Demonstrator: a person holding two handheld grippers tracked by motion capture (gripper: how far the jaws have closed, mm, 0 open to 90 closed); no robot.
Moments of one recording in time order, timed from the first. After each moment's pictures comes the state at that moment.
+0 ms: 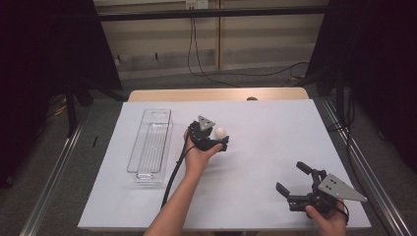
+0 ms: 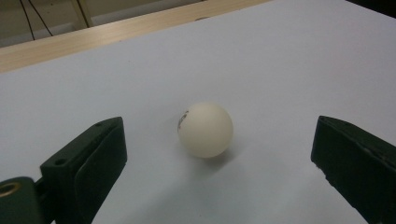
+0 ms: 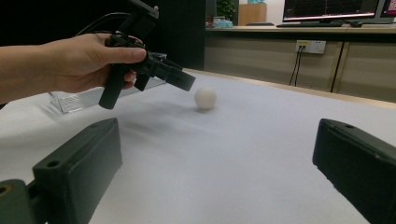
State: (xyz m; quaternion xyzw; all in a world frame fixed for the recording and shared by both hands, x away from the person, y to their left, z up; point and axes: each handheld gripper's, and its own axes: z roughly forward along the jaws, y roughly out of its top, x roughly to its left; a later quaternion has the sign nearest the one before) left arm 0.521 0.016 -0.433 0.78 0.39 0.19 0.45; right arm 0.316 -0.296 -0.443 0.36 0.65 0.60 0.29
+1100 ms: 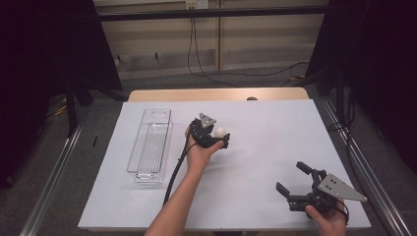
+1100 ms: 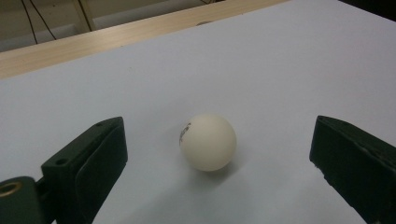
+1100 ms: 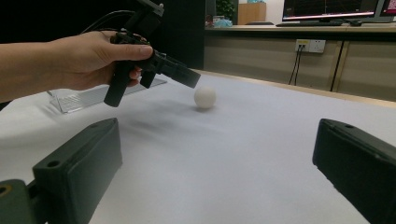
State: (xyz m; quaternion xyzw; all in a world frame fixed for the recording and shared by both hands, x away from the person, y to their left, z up) left arm 0.529 0.012 -0.431 0.78 0.39 0.20 0.45; right arm 0.316 -0.296 -0.443 0.37 0.65 0.59 0.29
